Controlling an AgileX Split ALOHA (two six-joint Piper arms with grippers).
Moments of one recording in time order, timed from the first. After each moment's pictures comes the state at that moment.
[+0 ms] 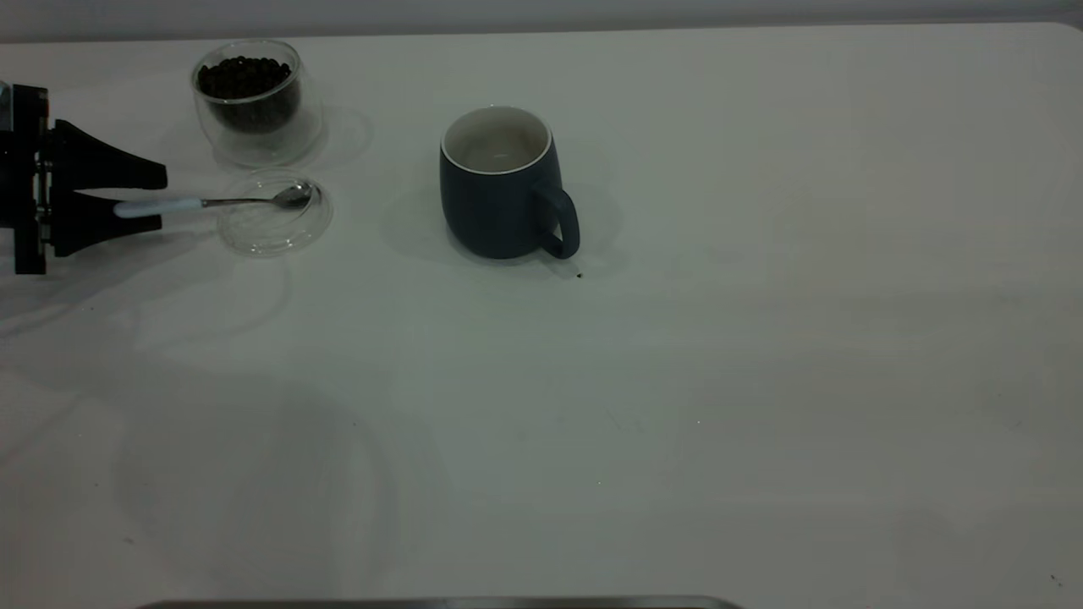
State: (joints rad) left arm 0.45 2.62 -1.44 -1.36 1.02 1.12; right arm 0.04 -0.02 -0.47 0.03 1.13 -0.07
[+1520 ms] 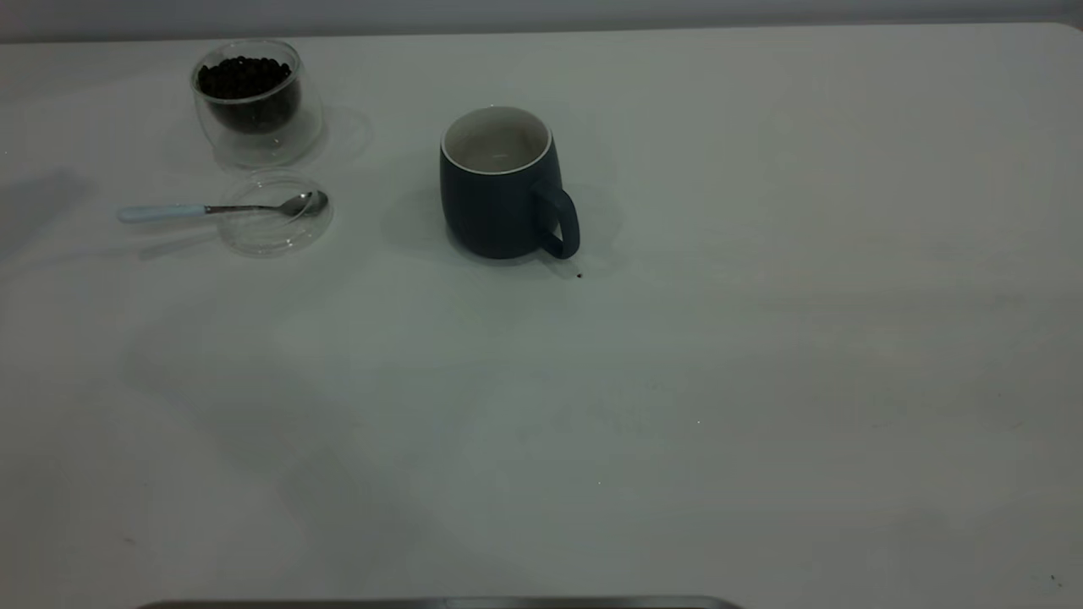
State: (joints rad) left arm 0.53 1.81 -1.44 -1.42 1.16 1.05; right arm 0.04 -0.02 -0.47 0.03 1.13 -0.07
